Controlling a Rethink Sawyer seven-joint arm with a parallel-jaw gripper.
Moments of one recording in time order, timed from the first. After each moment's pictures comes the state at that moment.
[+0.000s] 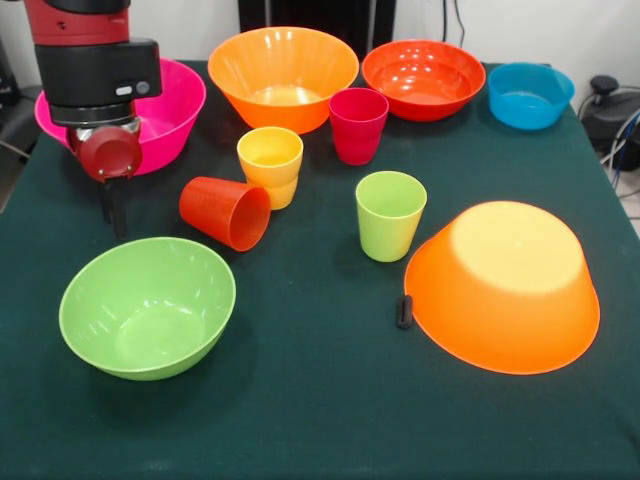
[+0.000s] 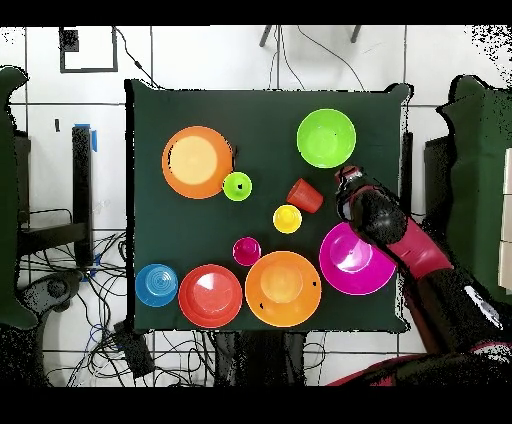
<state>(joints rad) -0.85 -0.42 0.31 1.66 -0.02 0.08 2.10</state>
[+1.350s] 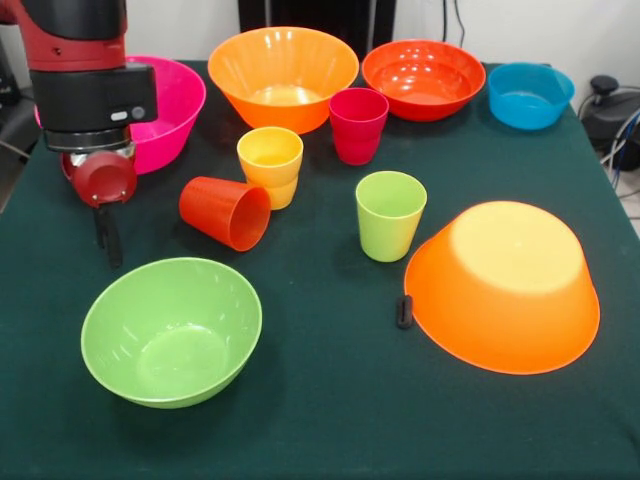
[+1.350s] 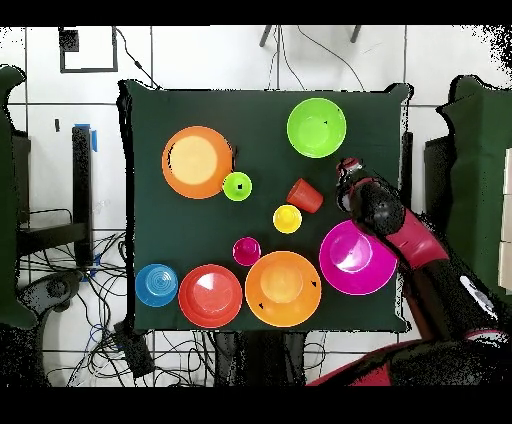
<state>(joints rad) -0.85 -0.37 0.33 1.59 -0.04 0.08 2.10</state>
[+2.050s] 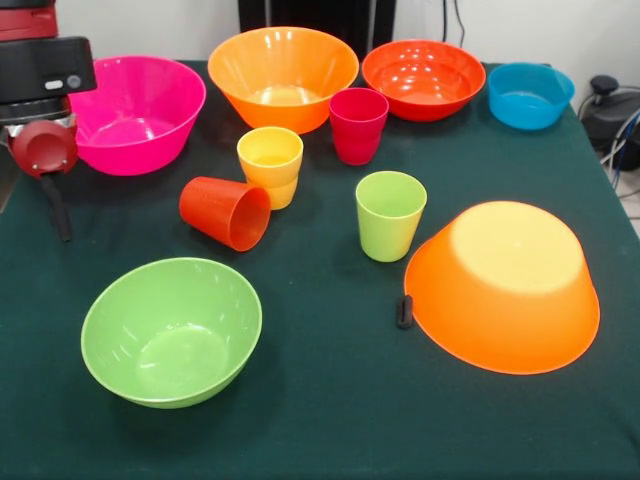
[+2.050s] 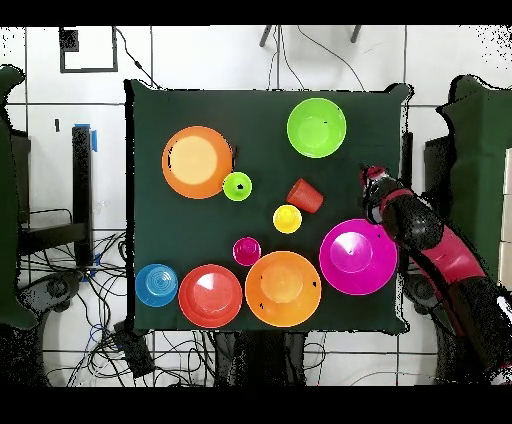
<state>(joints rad) -1.08 -0.36 0.52 1.58 -0.24 0.20 2.10</state>
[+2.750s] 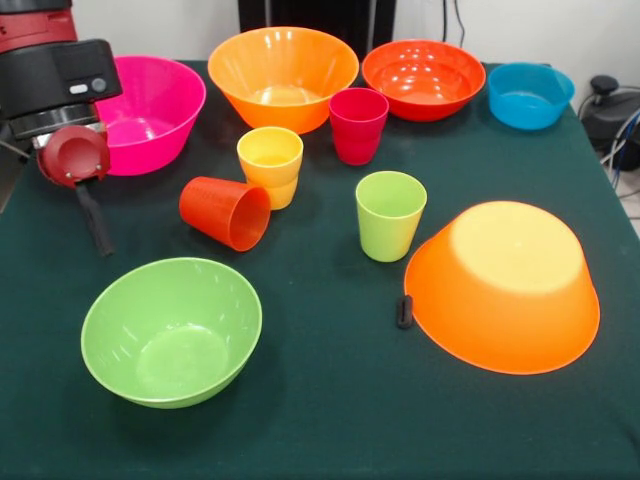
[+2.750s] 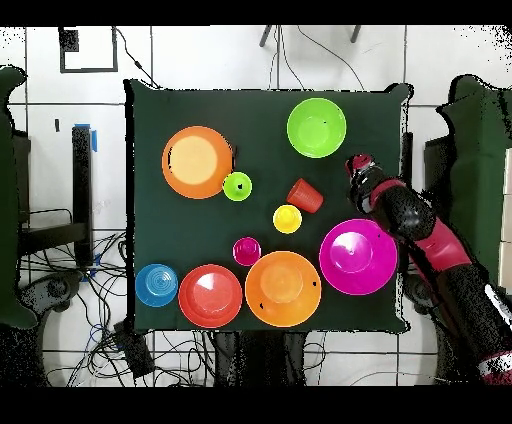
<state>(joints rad) -1.16 -0.28 0.70 1.58 -0.30 0.25 2.10</state>
